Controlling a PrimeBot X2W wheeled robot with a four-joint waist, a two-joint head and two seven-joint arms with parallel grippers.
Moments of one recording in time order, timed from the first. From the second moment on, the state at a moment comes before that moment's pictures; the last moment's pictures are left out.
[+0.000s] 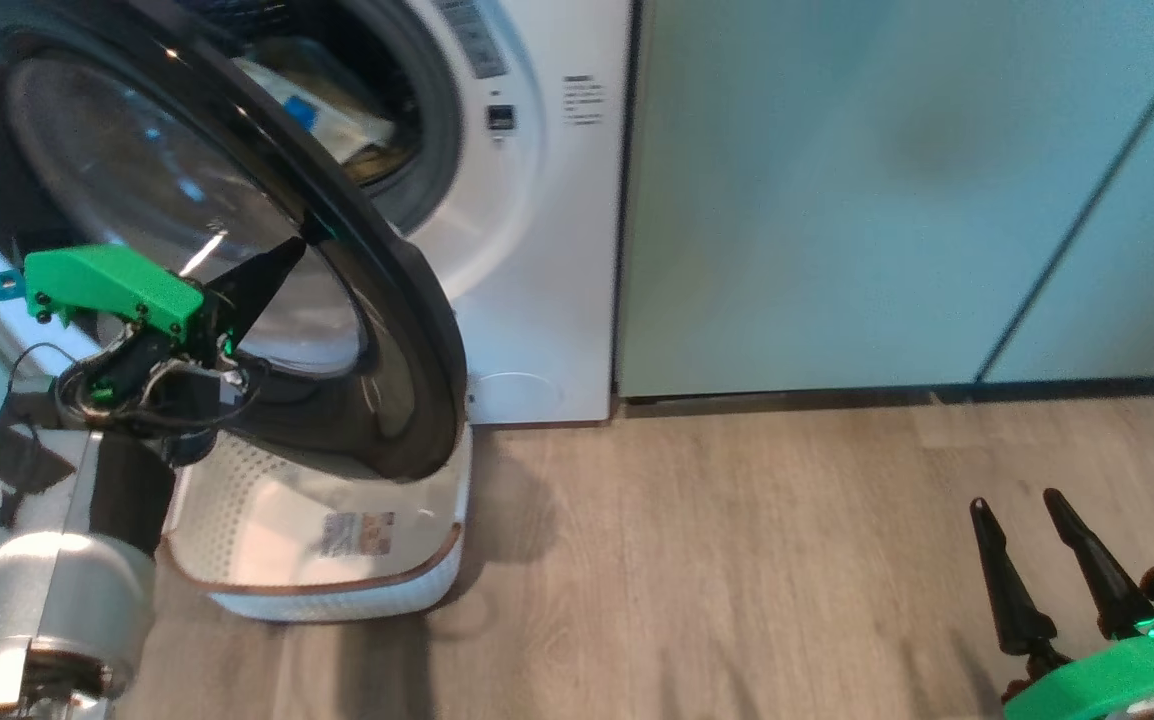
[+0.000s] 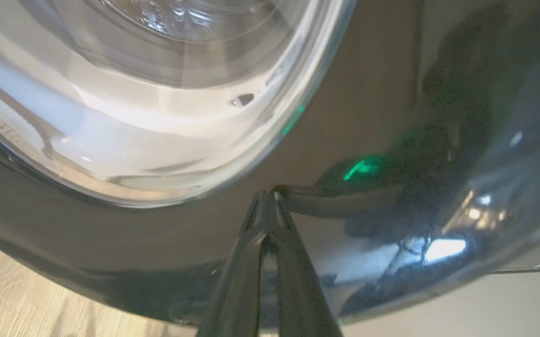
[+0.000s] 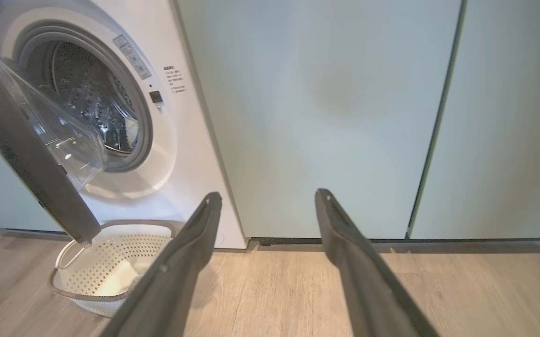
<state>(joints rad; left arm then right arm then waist) -0.70 0.24 0.06 0.76 -1.41 -0.11 0.53 0.00 -0.21 0.17 0.21 0.35 0.13 -0.26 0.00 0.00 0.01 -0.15</state>
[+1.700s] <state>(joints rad) -0.36 0.46 -0.36 0.55 -1.01 -0.13 -0.22 0.02 -0.17 0.12 0.20 0.34 0.13 -0.26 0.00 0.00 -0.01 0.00</state>
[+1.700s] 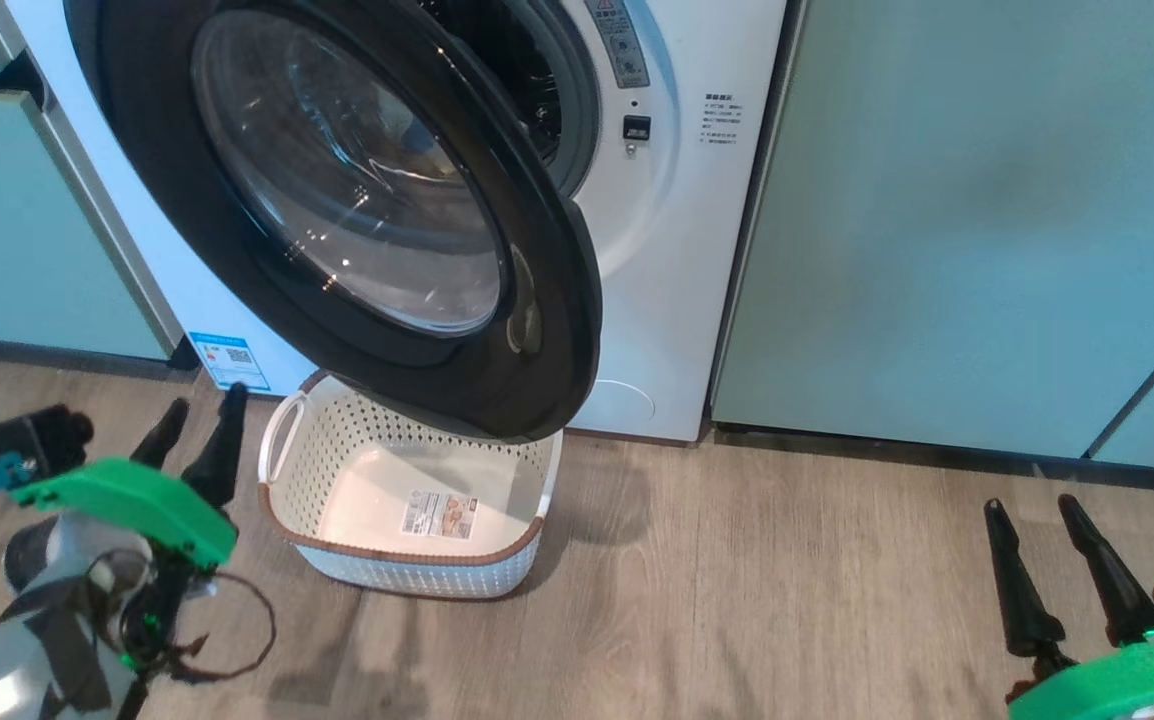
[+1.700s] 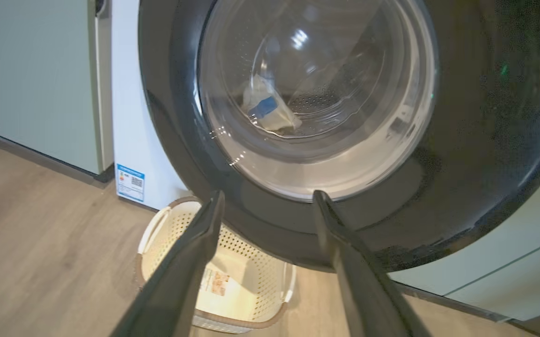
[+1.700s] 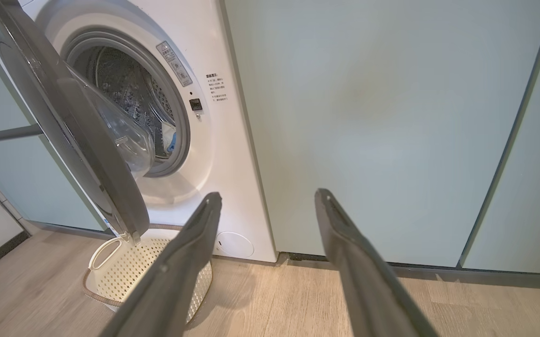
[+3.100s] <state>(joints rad) -0.07 0.21 0.06 0.36 -0.33 -0.13 -0.25 0.04 -0.15 0.09 0.20 0.34 0.13 -0.26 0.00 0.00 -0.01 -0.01</state>
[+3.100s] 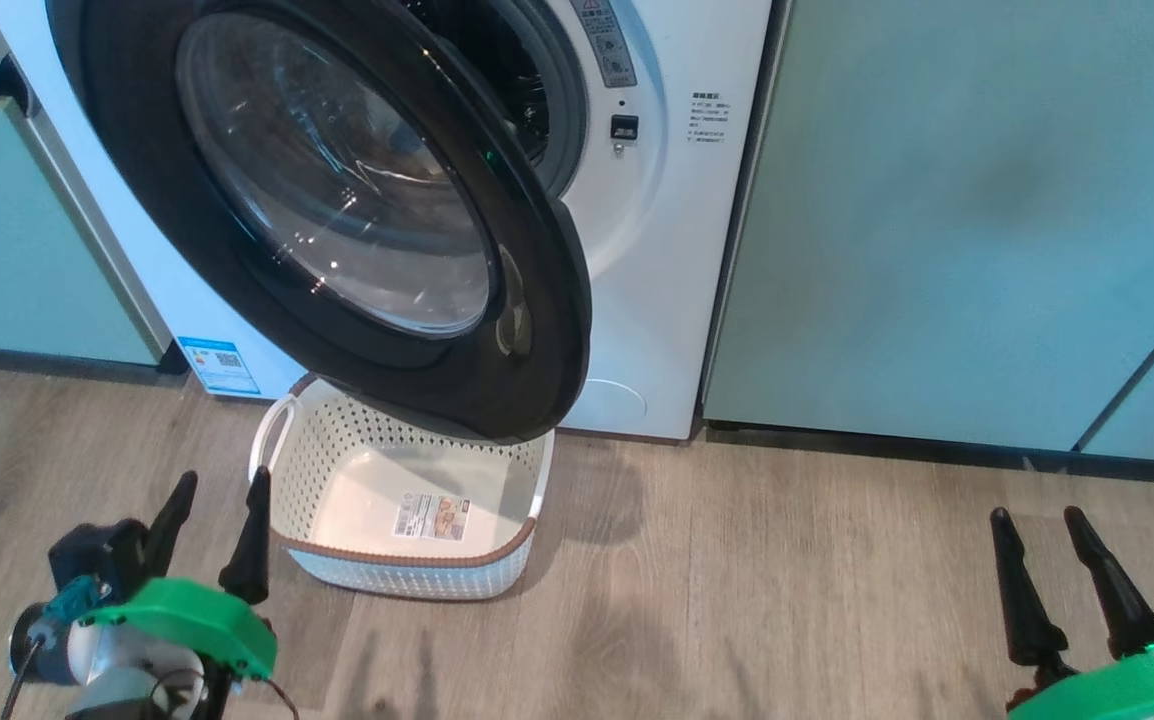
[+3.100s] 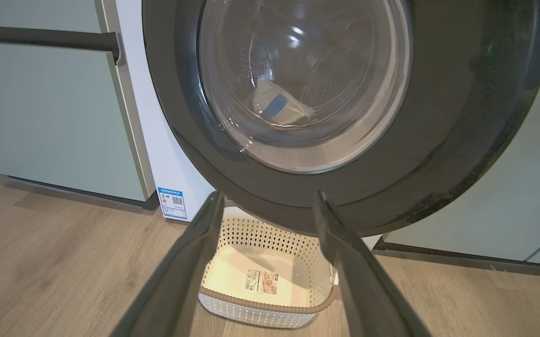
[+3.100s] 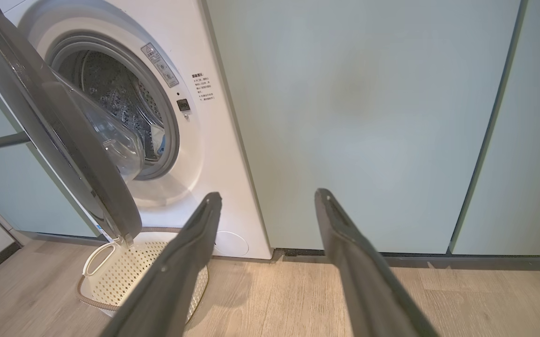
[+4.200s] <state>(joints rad) -0.08 0.16 0.07 0.38 -0.26 -0.13 -0.25 -0.26 -0.12 0.24 -0.20 0.48 0.13 -0.26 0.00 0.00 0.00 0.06</state>
